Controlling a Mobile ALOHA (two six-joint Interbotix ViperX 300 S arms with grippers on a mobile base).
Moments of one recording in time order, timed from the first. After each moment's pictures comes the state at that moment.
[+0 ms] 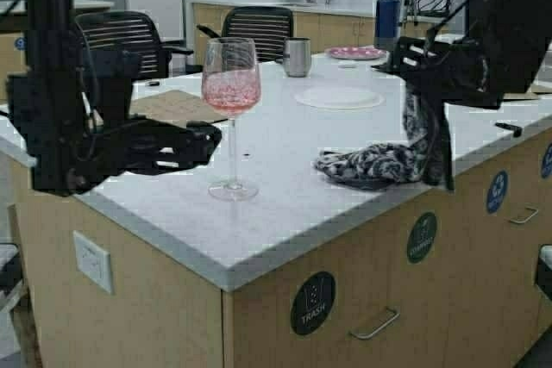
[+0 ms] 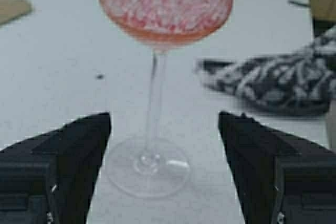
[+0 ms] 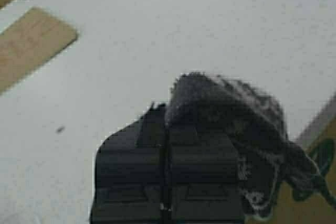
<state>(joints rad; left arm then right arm) -0.41 0.66 0.99 0.08 -1.63 -0.07 0.29 0.29 0.91 0.11 -1.00 0.33</state>
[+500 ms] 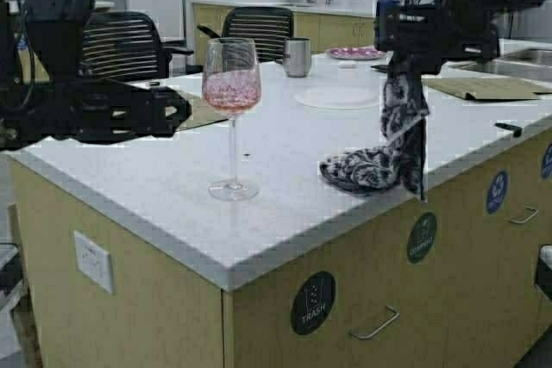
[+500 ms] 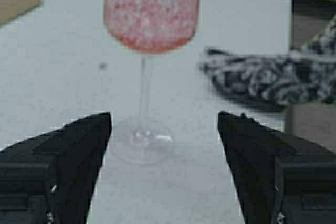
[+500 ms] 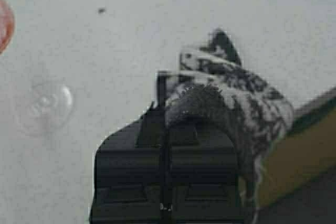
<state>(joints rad) -0.42 0.34 1.27 0.08 -1.53 -0.07 0.29 -0.04 0.90 -0.20 -0.37 0.33</state>
